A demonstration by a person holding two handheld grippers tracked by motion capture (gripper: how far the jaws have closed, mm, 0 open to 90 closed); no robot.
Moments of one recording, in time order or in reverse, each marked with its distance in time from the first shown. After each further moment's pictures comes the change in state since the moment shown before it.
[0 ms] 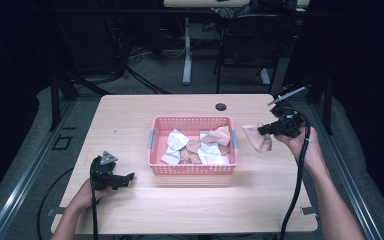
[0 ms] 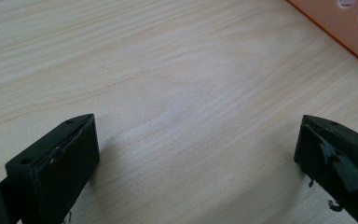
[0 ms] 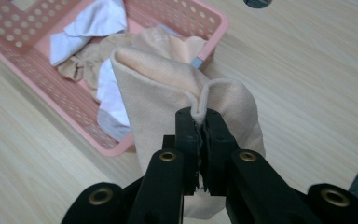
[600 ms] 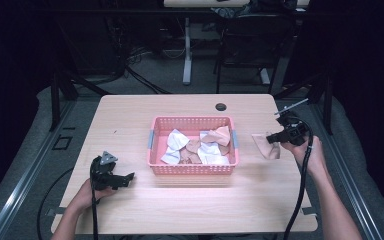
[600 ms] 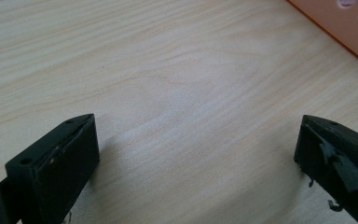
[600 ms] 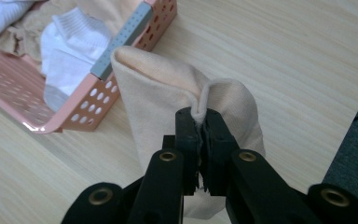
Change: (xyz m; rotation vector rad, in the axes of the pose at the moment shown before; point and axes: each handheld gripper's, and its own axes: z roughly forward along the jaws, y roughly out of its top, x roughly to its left) left arm 0.000 0.000 0.000 0.000 0.000 0.000; right arm -0.034 -0.033 0.029 0.081 -0.042 0.086
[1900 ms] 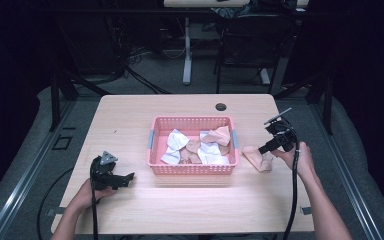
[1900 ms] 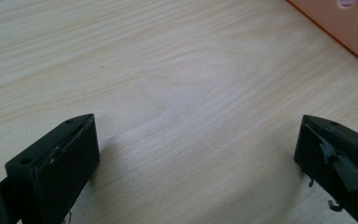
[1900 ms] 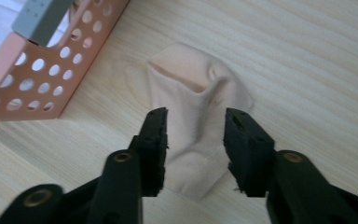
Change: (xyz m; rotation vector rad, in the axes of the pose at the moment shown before) left arm 0.000 0.000 0.000 0.000 0.000 0.000; right arm -0.006 -0.006 0.054 0.150 -0.008 0.028
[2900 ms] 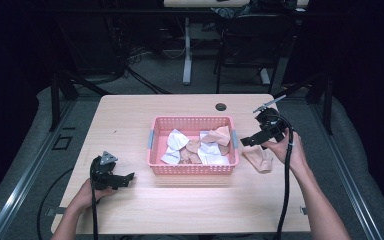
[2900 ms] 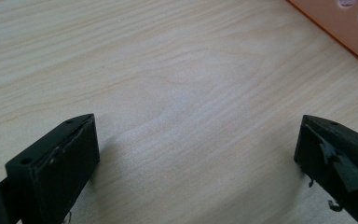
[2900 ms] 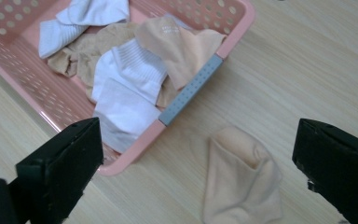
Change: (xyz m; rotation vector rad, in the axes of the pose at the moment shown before) left arm 0.000 0.000 0.000 0.000 0.000 0.000; right arm 0.060 0.030 -0.051 -0.205 0.045 -0.154
